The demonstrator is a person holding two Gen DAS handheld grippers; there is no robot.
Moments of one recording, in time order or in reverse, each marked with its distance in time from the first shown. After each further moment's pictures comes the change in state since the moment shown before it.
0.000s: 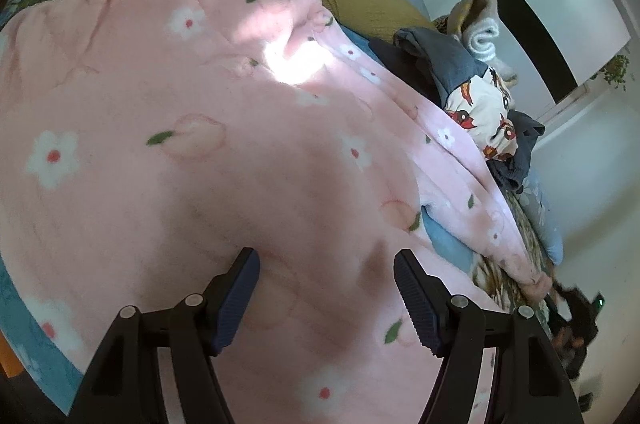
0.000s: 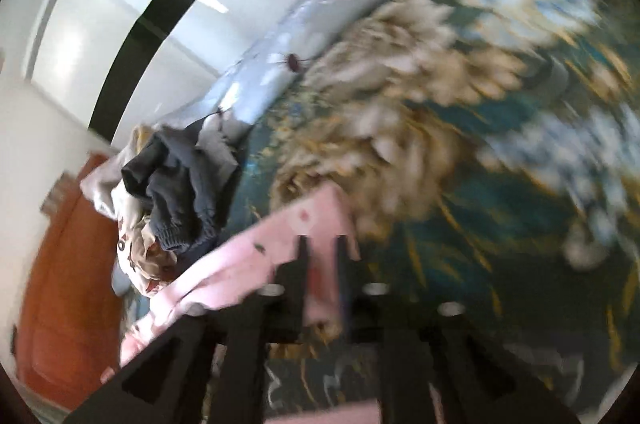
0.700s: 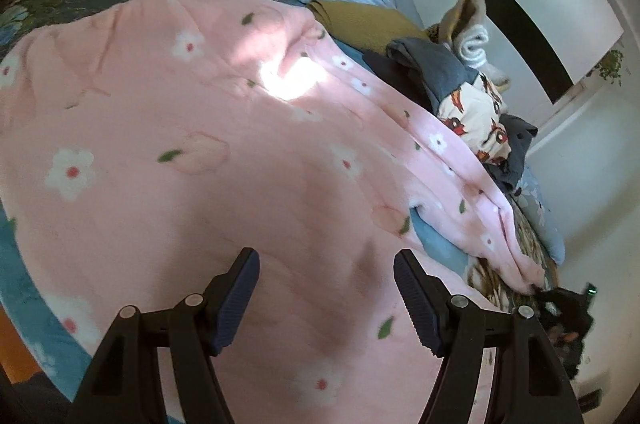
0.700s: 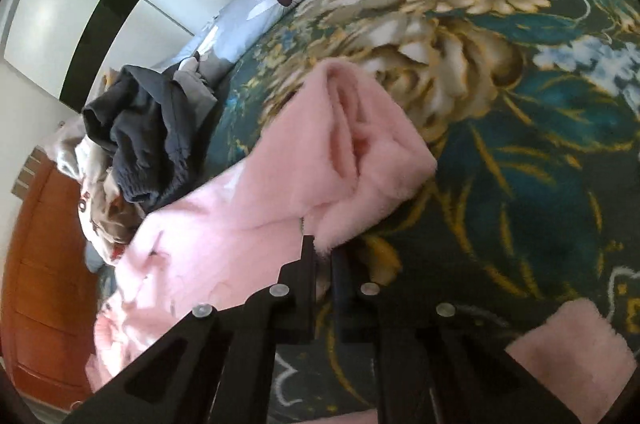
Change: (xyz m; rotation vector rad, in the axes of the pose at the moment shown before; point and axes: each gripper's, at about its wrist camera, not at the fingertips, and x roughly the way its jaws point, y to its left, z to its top) left arm -0.017 -0.003 -0.002 0.024 -0.046 0.010; right arm 0.034 0.030 -0.050 0.020 0.095 -0.088
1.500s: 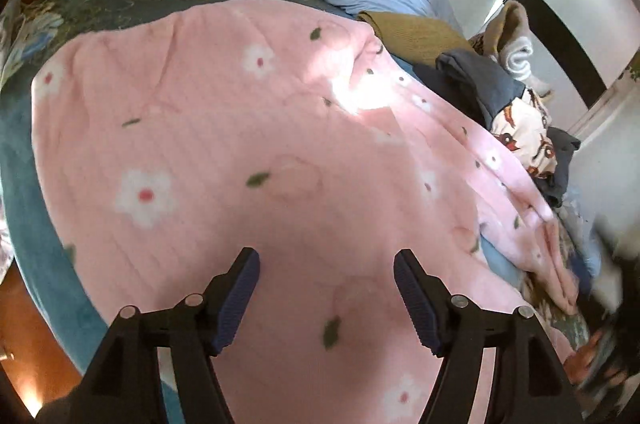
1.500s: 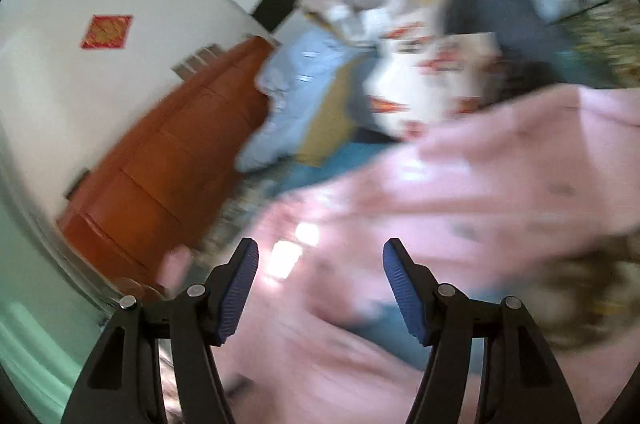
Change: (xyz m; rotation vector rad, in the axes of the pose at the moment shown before) left arm -0.004 0.032 0.011 -0.013 -0.033 0.130; right arm -0.011 0.208 -0.178 -0.425 0.047 0.446
